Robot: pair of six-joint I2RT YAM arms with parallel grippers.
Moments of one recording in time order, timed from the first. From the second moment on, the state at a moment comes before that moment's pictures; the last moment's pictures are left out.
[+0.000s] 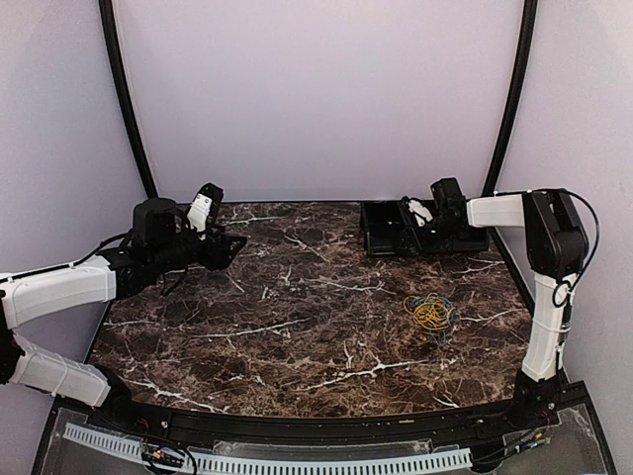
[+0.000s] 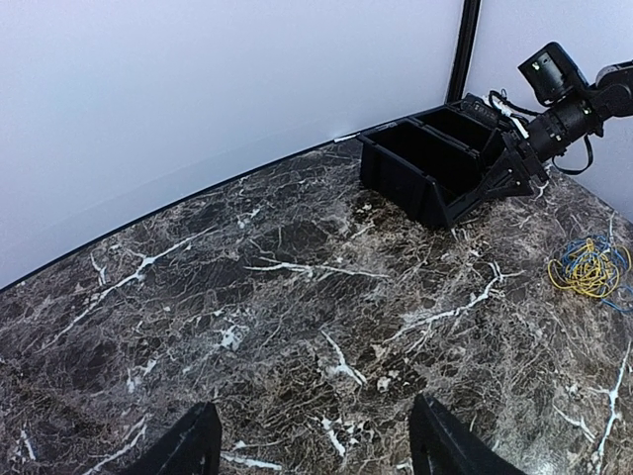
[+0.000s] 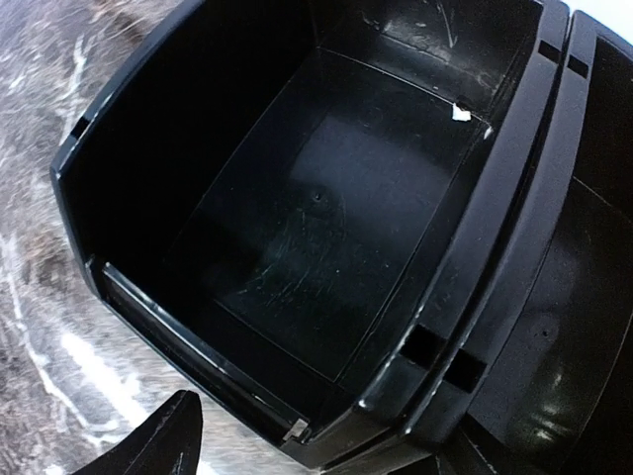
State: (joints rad) left arm -0.53 1.21 0.74 0.12 0.09 0.01; right arm 0.24 2.05 1.43 -0.33 -0.35 -0.23
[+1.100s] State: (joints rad) left arm -0.53 1.21 0.74 0.12 0.09 0.02; right arm 0.71 1.97 1.35 -0.40 -0.38 -0.35
